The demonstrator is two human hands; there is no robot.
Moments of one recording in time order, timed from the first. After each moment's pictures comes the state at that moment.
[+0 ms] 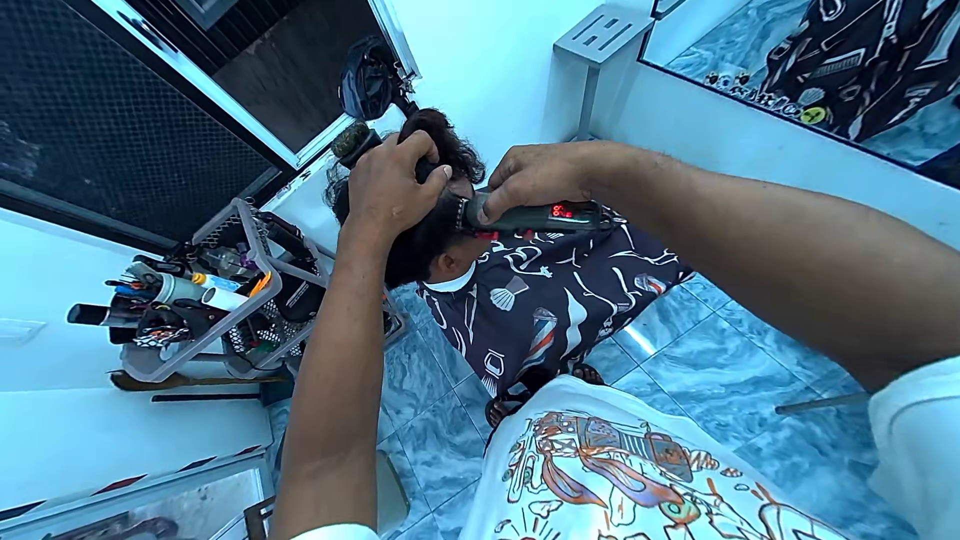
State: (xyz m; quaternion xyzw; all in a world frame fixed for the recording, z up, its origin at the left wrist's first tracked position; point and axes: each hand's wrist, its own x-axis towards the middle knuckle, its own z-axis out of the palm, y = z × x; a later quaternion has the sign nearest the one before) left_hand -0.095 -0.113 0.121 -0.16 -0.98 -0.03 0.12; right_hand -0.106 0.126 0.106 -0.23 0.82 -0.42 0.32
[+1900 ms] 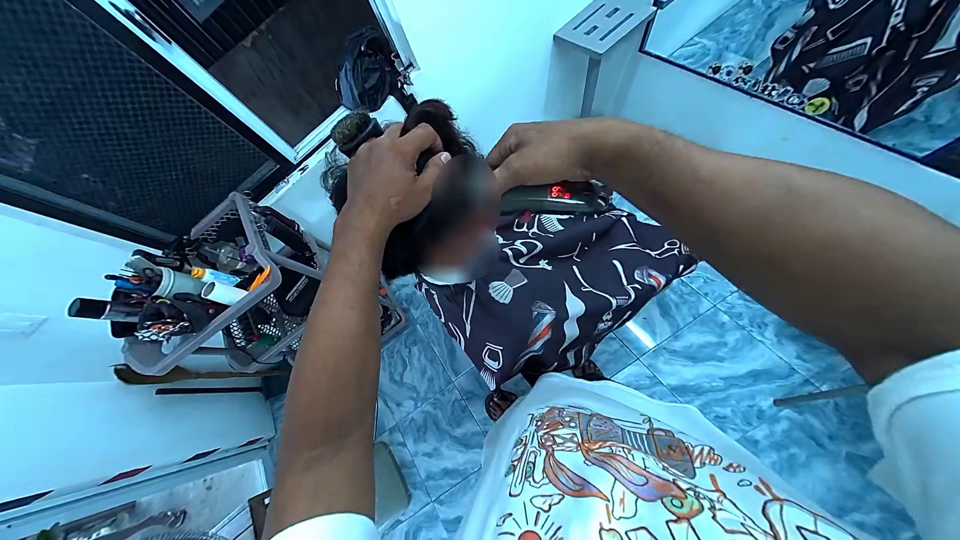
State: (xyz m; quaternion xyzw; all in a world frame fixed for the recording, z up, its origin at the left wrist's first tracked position) left_hand -0.096 -0.113 0.122 -0.19 -0.98 -0.01 0.10; right_hand -0.112 0.130 0.108 -0.23 0.83 -0.41 0.31
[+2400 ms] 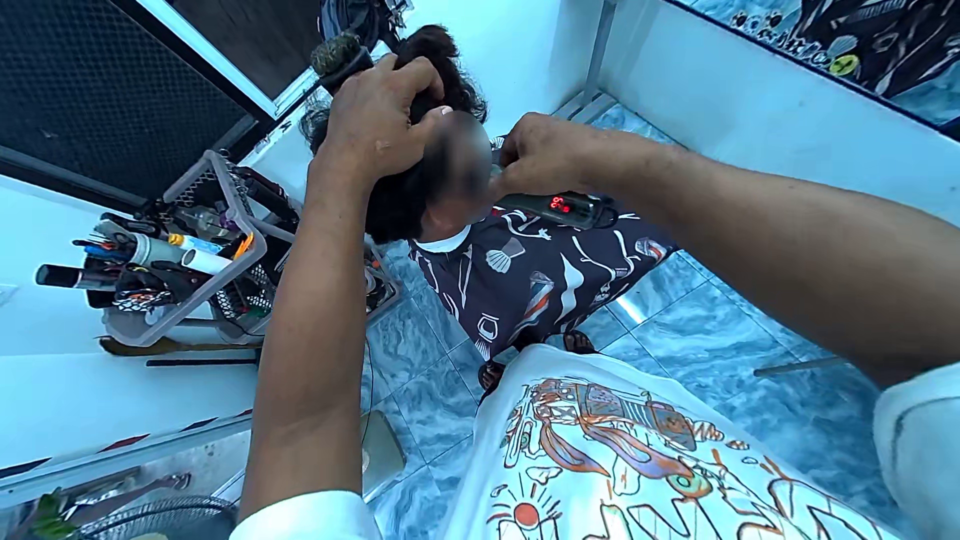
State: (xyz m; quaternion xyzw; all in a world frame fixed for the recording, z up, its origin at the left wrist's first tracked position) left_hand -0.101 -0.116 0.126 -0.22 -0.97 0.00 0.05; right_hand -0.079 0.119 0.068 -0.17 0.88 -0.38 0.23
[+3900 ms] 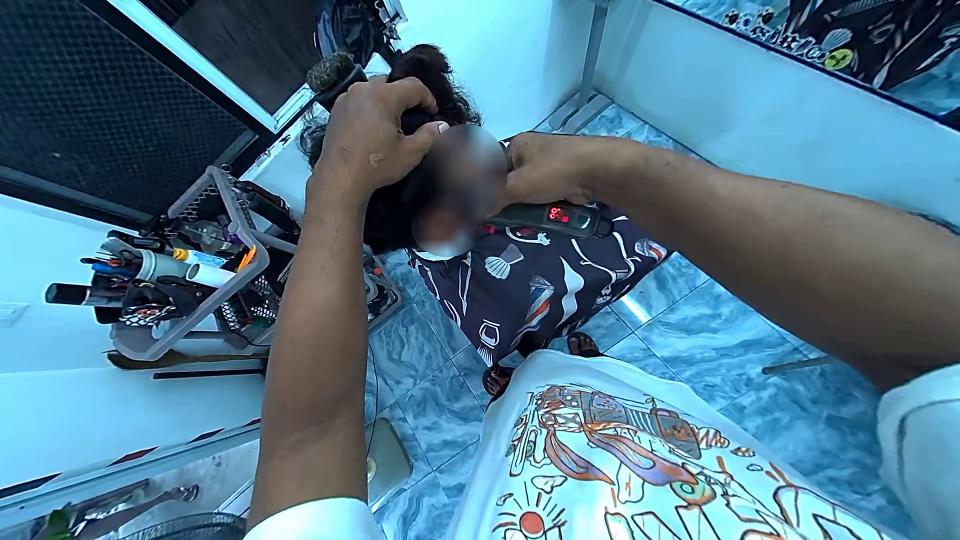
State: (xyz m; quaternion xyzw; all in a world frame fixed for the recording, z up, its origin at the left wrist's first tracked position) left_hand -0.104 -0.118 0.125 -0.23 -0.97 -0.03 0.06; right_hand -0.073 0.122 0.073 -0.14 0.80 -0.48 0.33
